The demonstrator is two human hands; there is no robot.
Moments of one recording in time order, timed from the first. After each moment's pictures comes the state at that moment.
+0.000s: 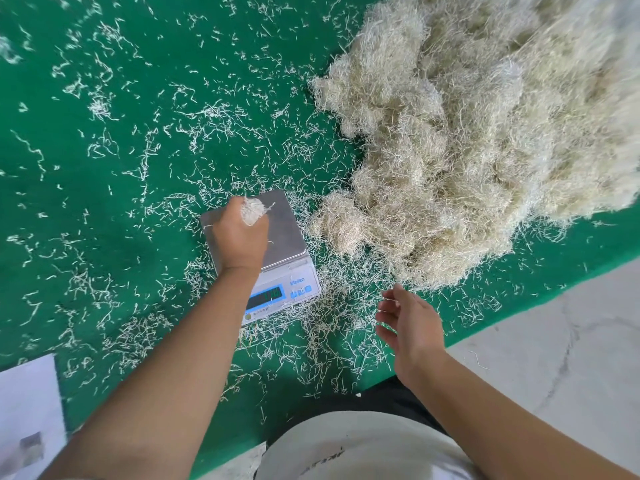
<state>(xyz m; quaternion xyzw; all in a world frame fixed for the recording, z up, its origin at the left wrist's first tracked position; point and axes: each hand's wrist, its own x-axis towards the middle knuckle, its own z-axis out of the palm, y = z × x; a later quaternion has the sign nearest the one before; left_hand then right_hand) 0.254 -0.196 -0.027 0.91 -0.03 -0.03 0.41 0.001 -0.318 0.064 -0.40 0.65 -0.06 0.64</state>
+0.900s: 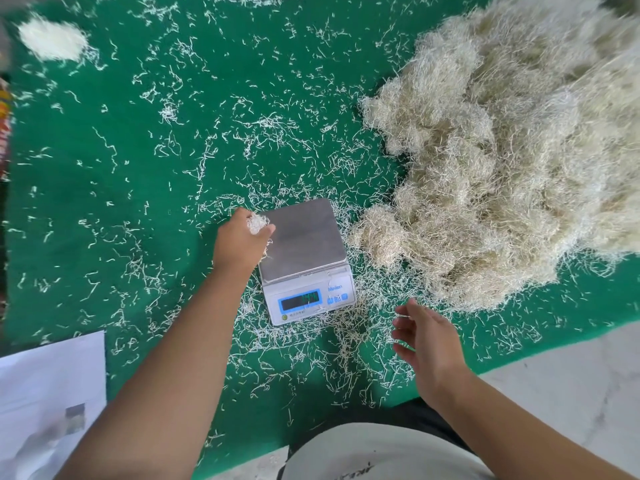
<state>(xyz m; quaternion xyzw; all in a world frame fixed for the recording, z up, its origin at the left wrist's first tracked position) 0.297 -0.111 -0.024 0.94 -0.04 -0.15 0.30 0.016 -0.289 0.071 -0.46 0.61 0.00 0.65</state>
